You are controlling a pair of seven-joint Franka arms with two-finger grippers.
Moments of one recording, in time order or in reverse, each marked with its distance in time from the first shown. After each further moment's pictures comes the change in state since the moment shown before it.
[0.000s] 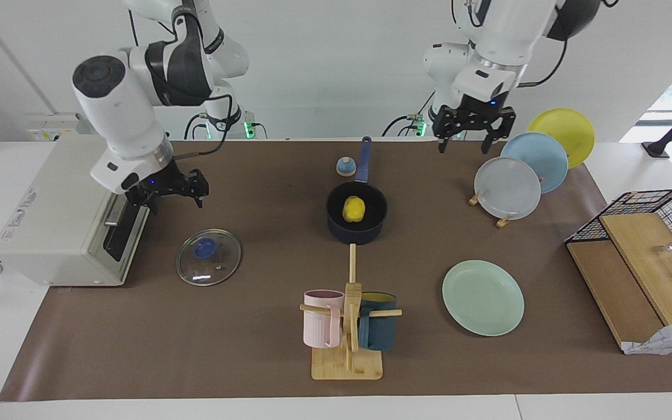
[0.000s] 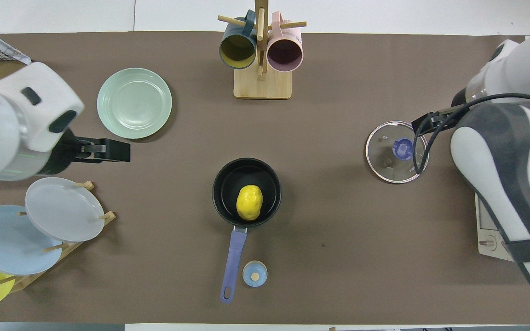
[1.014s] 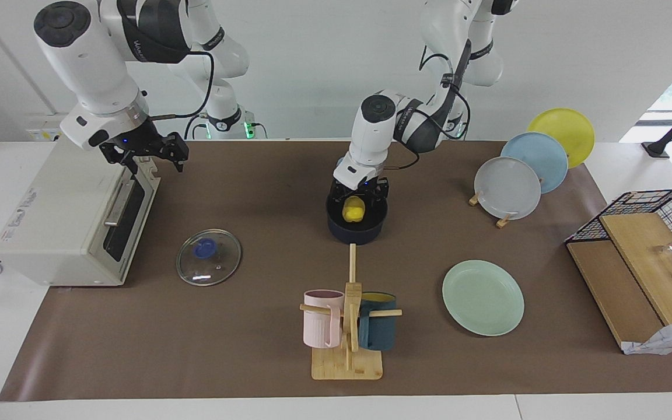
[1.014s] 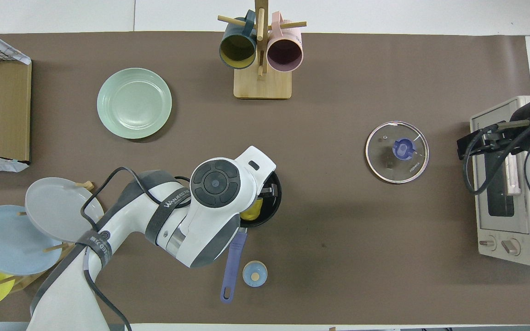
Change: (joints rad) left arm -0.252 0.308 -0.002 -0.236 -0.024 0.464 -0.266; right arm 0.014 -0.071 -0.051 -0.018 -0.007 -0.112 0.048
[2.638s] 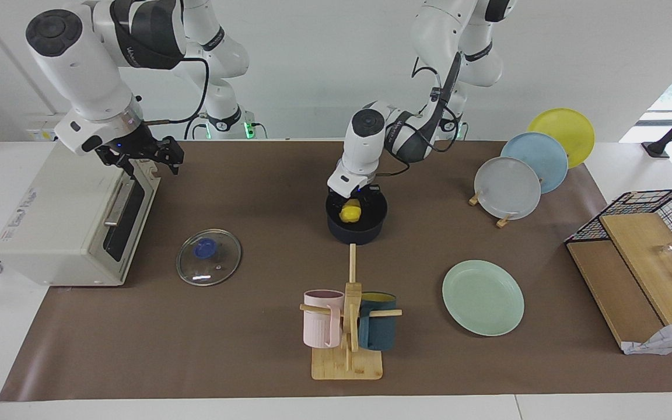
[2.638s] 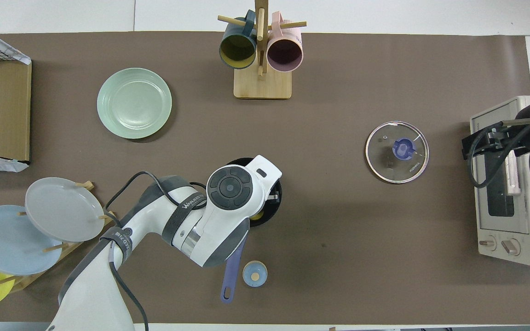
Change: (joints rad) left arm -0.033 0.055 0.008 -0.020 -0.021 0.043 -0.034; right arm 0.007 0.015 -0.031 0.006 0.000 -0.012 0.008
